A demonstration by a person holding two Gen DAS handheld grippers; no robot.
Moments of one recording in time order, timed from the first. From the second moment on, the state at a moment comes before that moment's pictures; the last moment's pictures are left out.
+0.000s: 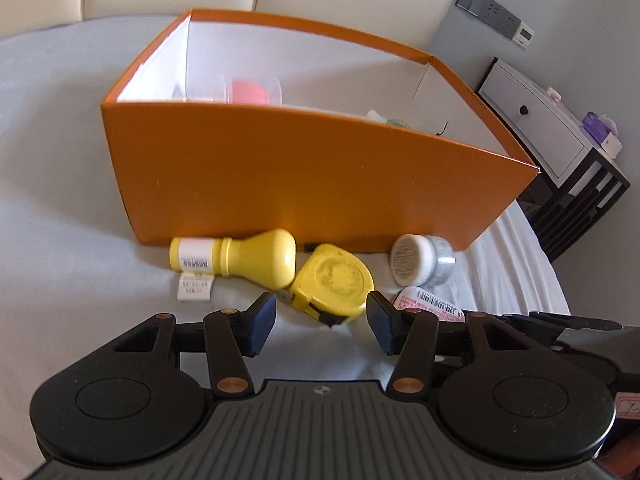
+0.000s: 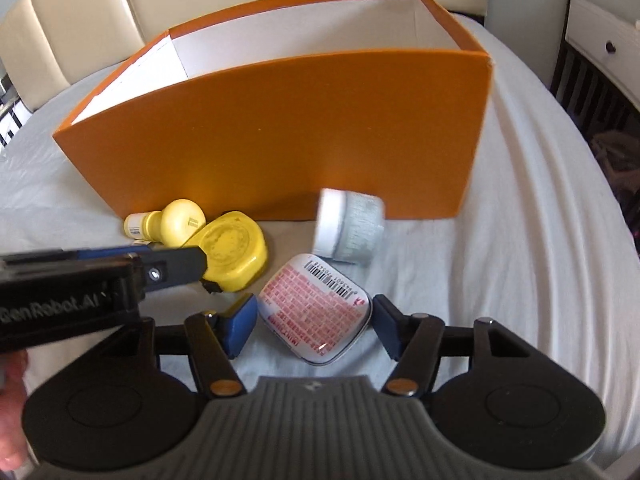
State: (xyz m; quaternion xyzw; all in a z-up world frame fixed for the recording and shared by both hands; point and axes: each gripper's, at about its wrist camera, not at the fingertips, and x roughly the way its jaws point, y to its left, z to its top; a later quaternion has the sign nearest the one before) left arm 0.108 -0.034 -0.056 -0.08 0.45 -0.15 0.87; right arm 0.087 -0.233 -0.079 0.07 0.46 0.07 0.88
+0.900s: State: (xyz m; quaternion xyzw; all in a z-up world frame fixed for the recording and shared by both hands) left arm 0.103 -0.066 -0.077 -0.23 0.52 -0.11 0.82; right arm 0.074 -0.295 -0.067 0.13 0.46 0.00 0.88
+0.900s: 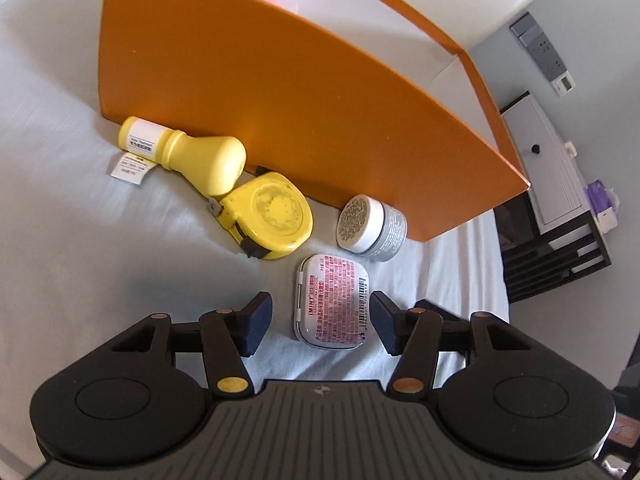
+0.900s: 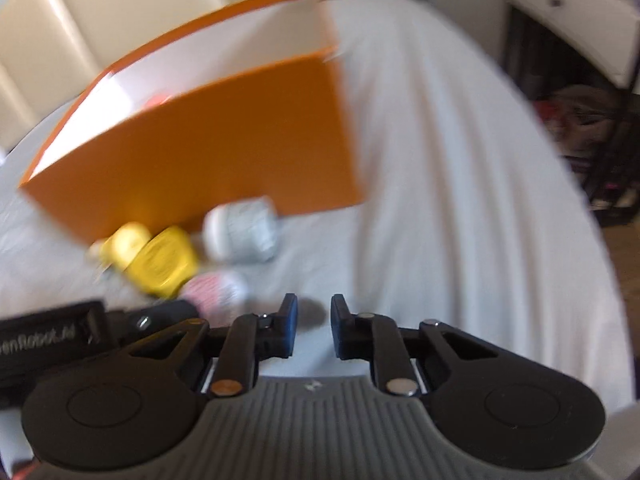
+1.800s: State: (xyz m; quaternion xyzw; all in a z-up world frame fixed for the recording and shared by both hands) left arm 0.101 -0.063 -0.057 -0.18 0.47 -0.12 0.86; right arm 0.100 -0.266 -0.054 0.12 0.42 0.06 0.90
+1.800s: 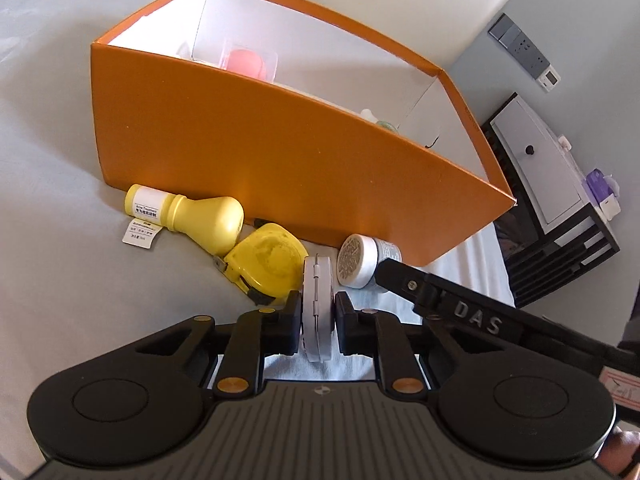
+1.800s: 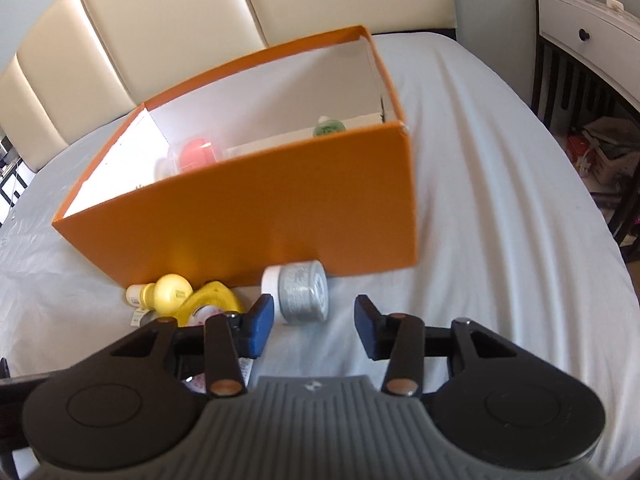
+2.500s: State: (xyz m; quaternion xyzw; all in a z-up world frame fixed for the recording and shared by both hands) left arm 0.096 -0.057 -0.070 -0.19 0.48 -0.14 0.85; right arm 0.104 -0.260 -0.069 0.11 0.43 0.07 0.90
